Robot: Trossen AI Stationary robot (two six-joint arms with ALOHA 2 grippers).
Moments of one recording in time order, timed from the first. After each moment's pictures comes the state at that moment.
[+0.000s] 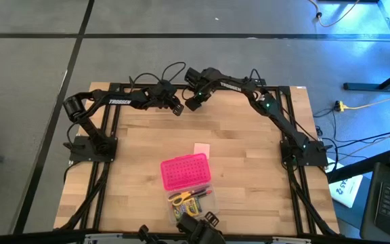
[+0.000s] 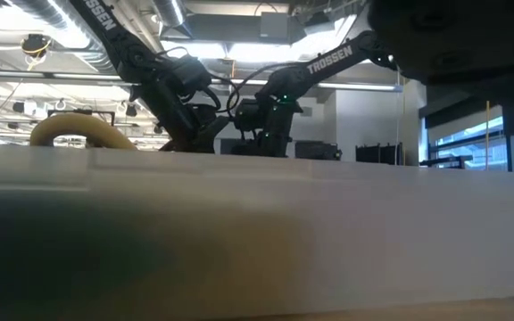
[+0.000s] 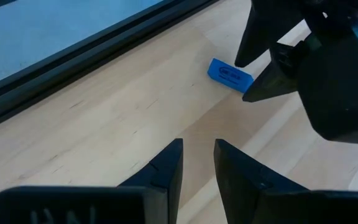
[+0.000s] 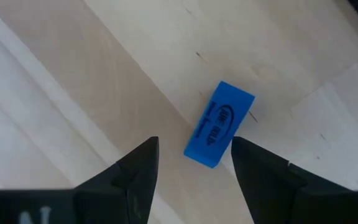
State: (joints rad) left arm 0.60 1.63 0.86 -0.01 -0.05 -0.31; right arm -0.54 2.53 2.26 -1.10 -0.13 0.21
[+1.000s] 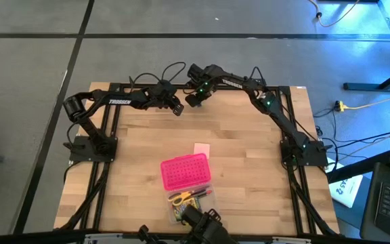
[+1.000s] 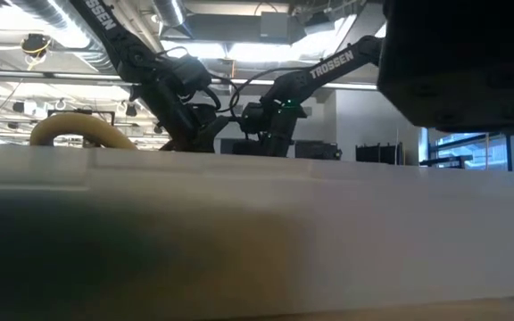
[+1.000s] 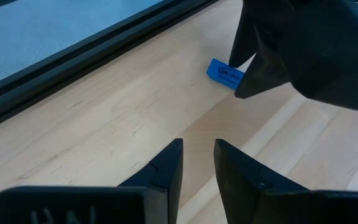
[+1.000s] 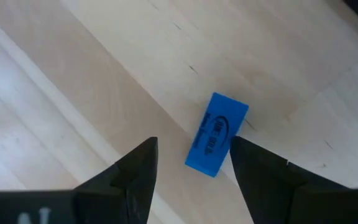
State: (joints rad) left arm 0.60 1.63 0.86 -0.01 -0.05 -0.31; right arm -0.59 2.53 2.26 -1.07 -0.25 0.26
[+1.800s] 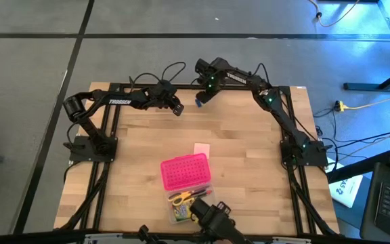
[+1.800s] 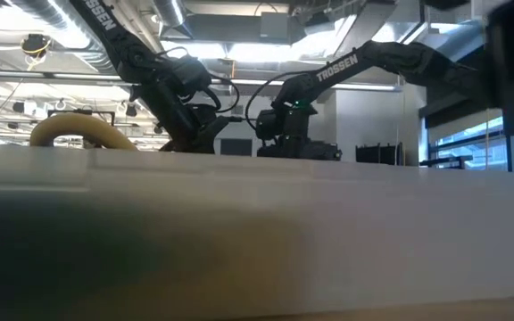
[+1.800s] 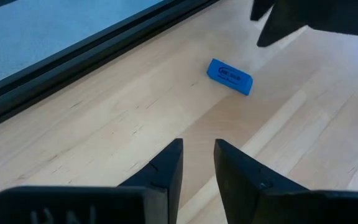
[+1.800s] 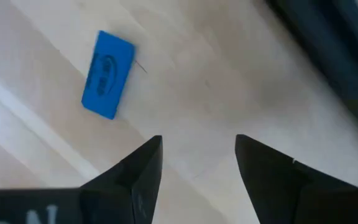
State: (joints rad) left arm 0.60 1.63 0.86 -0.01 -0.05 -0.31; right arm -0.66 2.53 2.30 -1.28 -0.15 0.08
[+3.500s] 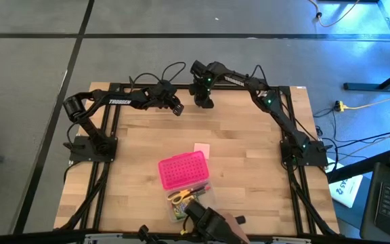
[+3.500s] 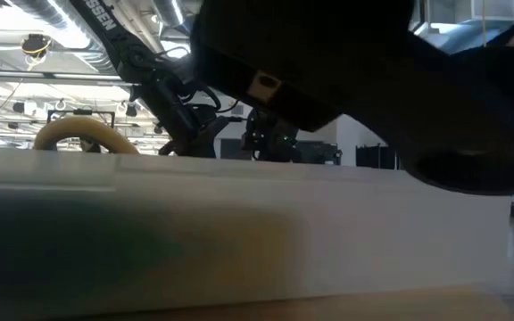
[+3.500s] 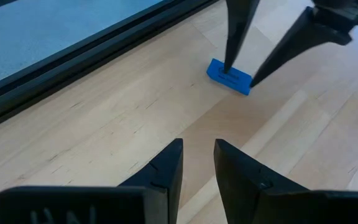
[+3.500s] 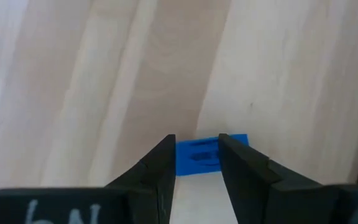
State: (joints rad) left arm 0.60 1.63 0.86 -0.01 -0.05 -0.31; right arm -0.63 2.53 2.26 -1.07 -0.40 -0.85
